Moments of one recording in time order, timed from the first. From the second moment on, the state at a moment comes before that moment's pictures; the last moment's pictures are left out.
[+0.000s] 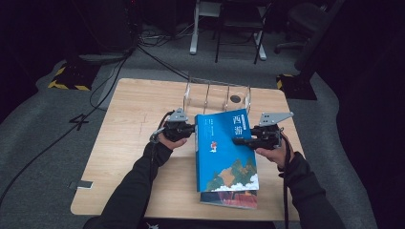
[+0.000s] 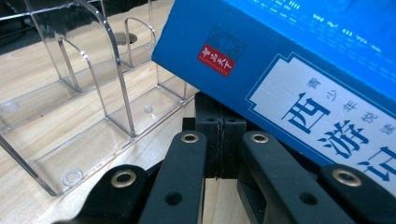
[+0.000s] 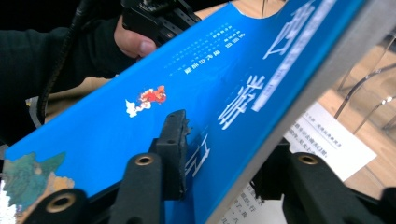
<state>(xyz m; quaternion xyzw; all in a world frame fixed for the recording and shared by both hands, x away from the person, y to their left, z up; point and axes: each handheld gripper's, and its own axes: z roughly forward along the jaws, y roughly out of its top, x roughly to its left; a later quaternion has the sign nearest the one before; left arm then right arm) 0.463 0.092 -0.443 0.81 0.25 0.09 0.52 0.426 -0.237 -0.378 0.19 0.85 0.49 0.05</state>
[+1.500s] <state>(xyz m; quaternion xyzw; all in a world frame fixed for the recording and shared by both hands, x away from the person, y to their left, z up) 0.417 0.089 -0.320 0.77 0.17 0.17 0.60 0.335 -0.252 -0.341 0.07 0.76 0.58 0.28</state>
